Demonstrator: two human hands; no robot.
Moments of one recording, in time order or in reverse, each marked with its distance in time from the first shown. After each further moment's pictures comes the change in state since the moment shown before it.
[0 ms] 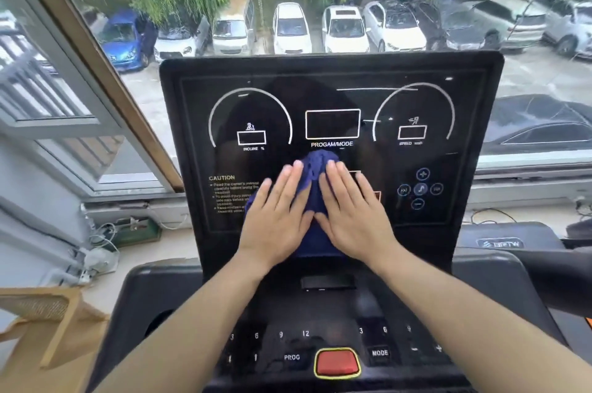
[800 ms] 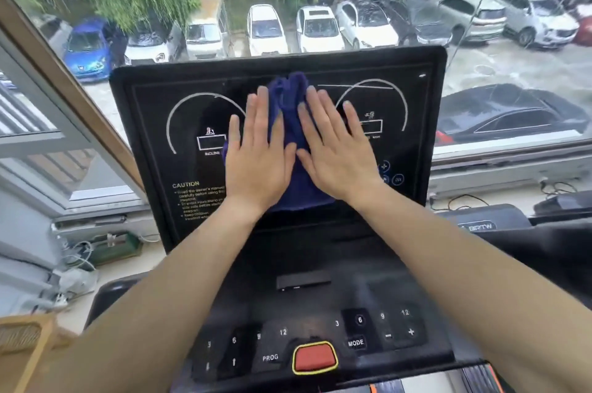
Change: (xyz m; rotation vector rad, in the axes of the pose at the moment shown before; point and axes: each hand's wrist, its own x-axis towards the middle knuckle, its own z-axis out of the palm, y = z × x) left_hand 0.102 0.002 -0.036 0.026 0.072 -0.182; right_hand 0.066 0.063 -0.040 -0.019 0.028 0.122
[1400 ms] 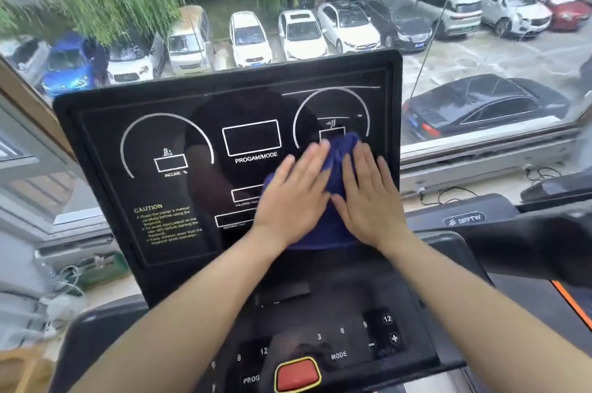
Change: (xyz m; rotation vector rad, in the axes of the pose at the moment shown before) left_hand -0.016 0.091 0.028 0.011 -0.052 0.413; right_hand -0.109 0.058 0.035 0.005 -0.118 0.186
